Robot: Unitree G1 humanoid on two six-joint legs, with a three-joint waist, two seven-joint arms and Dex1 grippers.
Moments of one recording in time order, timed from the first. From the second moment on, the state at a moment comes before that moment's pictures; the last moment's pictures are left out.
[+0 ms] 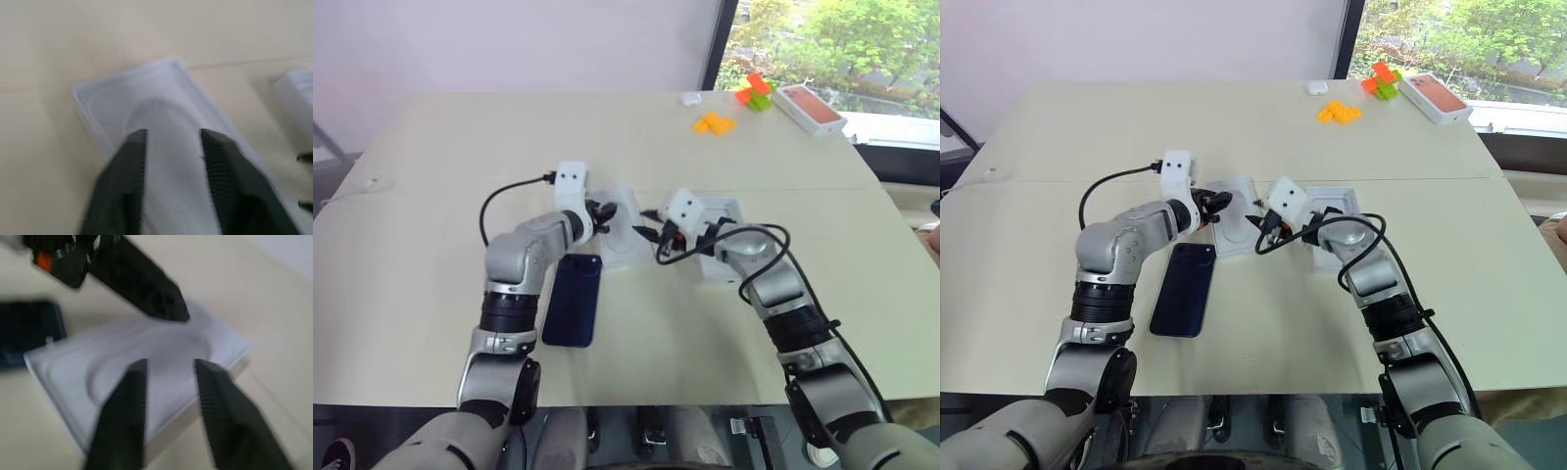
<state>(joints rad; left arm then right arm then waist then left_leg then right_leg) -0.71 0.13 0.10 -0.01 -0.36 1.00 -0.19 -0.63 -0.36 0.18 0.12 0.06 0.26 0.79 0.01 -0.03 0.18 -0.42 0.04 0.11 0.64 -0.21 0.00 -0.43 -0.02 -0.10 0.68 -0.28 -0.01</state>
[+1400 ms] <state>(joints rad) -0.22 0.75 0.52 -0.21 -1.34 1.61 -0.20 -0.49 -0.52 0.49 0.07 -0.28 -0.42 0.86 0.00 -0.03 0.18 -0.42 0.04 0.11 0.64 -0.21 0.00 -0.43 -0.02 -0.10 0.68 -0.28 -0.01</state>
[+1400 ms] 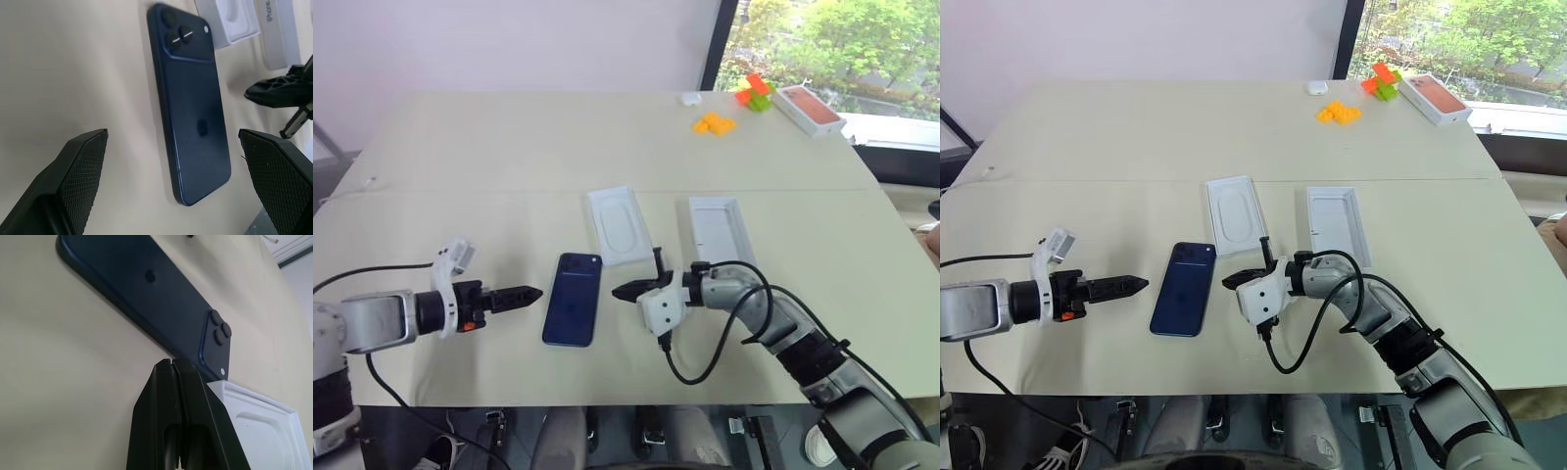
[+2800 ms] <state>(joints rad) -0.15 0.58 0.36 -0.24 -1.38 1.33 -0.05 -0.55 -0.38 0.57 0.22 -0.48 -0.47 0.77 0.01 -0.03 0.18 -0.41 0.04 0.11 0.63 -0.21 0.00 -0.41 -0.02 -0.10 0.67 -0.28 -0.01</state>
